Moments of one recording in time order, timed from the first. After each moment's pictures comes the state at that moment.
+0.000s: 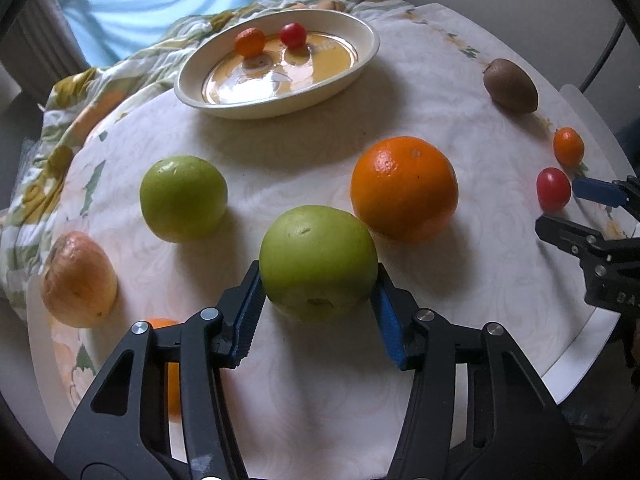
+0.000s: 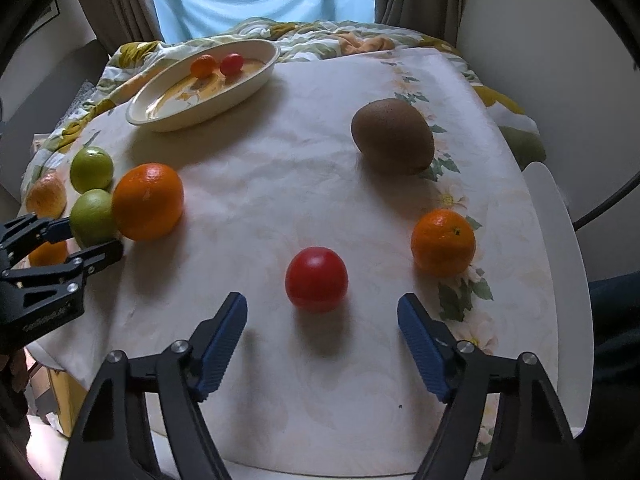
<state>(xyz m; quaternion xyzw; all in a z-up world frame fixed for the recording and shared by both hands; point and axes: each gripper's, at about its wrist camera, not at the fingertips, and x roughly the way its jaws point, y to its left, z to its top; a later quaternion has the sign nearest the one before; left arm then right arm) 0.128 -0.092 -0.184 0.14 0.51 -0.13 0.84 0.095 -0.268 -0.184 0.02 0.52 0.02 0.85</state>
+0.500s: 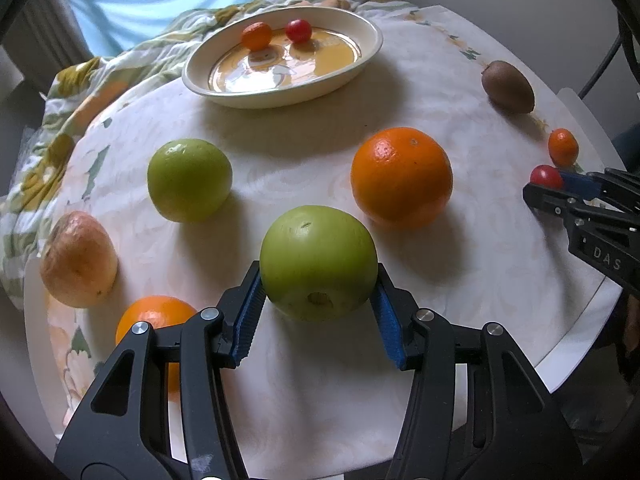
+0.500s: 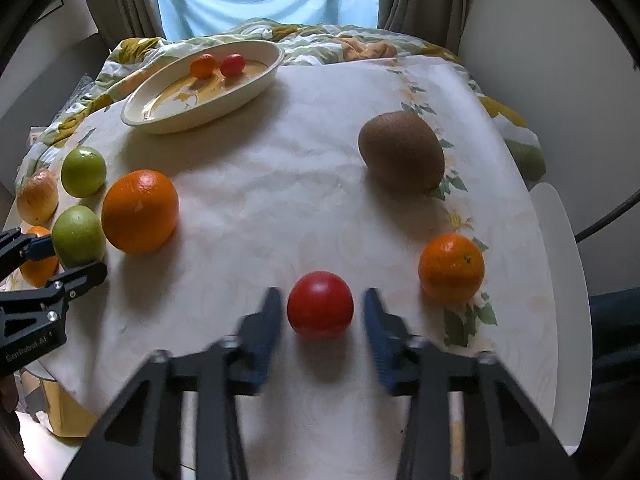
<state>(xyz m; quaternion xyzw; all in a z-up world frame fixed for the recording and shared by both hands) 0.119 -0.087 -0.181 0.12 0.51 -0.13 0.84 0.104 -0.261 -0.183 0.00 0.51 0.02 0.86</state>
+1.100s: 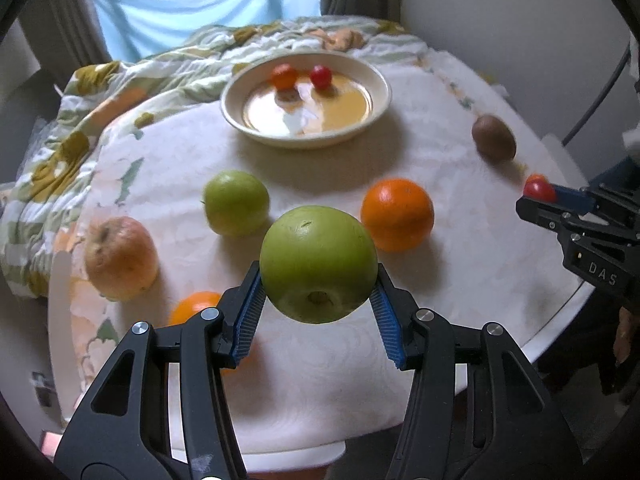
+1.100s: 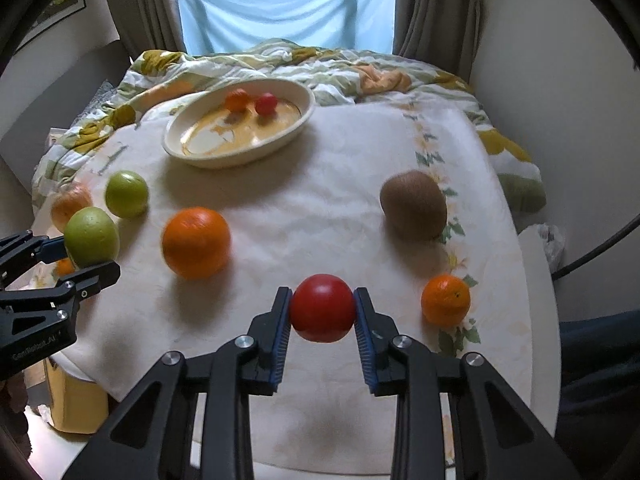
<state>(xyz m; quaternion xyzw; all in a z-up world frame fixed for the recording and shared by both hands) 0.107 -0.065 -0.126 0.07 0.48 -0.12 0.87 0.095 -0.243 -0.127 -0.01 0.48 0.05 0.88</state>
